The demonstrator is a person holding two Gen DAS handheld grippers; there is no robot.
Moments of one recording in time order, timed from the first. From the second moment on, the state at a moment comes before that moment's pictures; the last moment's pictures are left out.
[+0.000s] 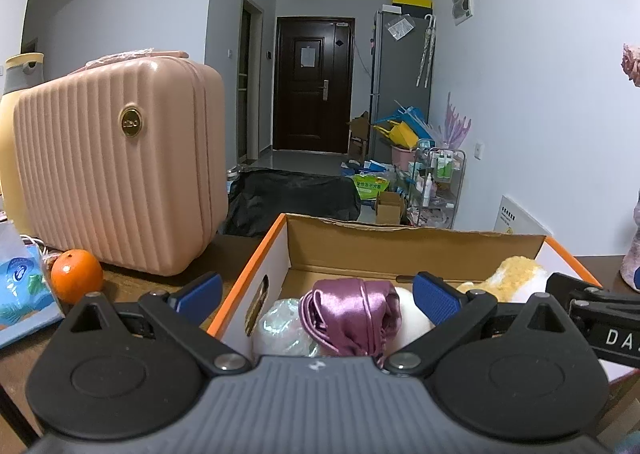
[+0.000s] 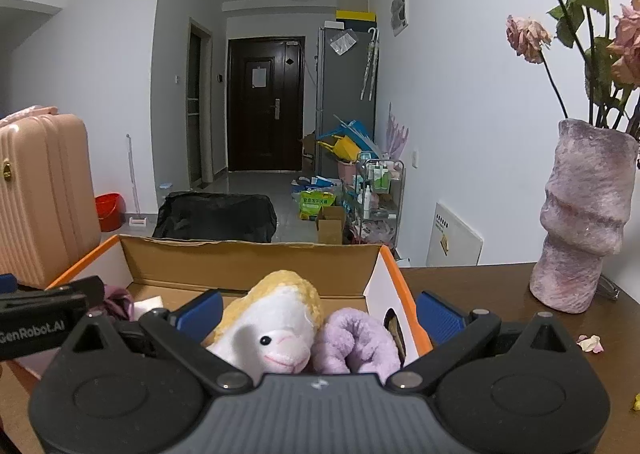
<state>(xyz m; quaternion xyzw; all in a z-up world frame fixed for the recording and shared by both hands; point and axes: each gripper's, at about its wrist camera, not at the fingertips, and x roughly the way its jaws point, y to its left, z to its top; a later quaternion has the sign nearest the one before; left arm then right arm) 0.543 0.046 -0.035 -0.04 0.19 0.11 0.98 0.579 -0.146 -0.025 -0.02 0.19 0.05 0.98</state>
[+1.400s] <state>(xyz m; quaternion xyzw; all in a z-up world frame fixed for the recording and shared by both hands) 0.408 0.038 -0.036 -0.05 0.21 0.10 0.97 0.431 -0.170 -0.038 -0.03 0.18 0.06 0.98</state>
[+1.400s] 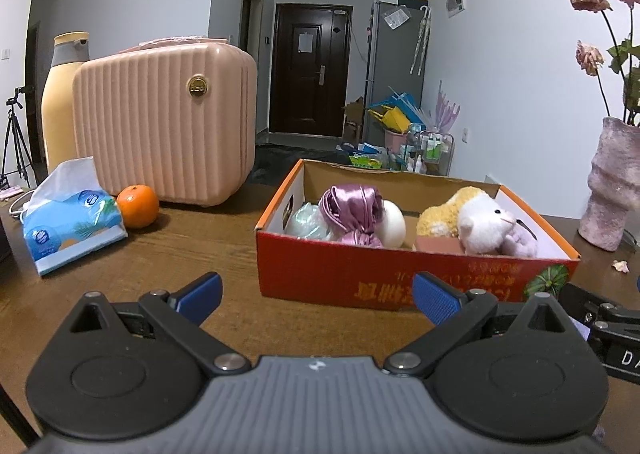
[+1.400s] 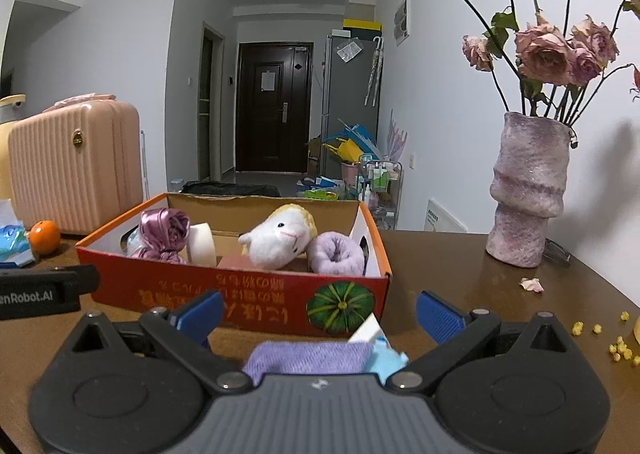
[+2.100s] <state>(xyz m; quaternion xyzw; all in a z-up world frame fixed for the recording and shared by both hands) 0.339 0.032 -0.042 -0.04 0.23 0.06 0.97 0.351 -0.178 -0.050 -0.06 0.19 0.08 0.98</state>
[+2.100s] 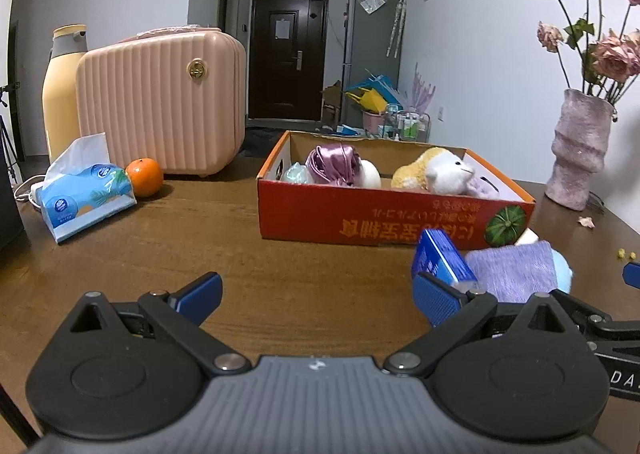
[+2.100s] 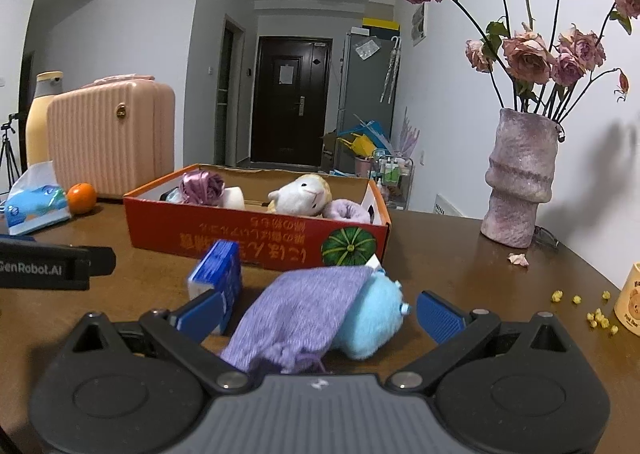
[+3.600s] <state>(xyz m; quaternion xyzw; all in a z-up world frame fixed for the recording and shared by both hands) 0.324 0.082 -0.046 -0.04 0.25 0.05 0.96 0.413 -0.124 -0.085 -0.09 0.29 0.10 0.95</state>
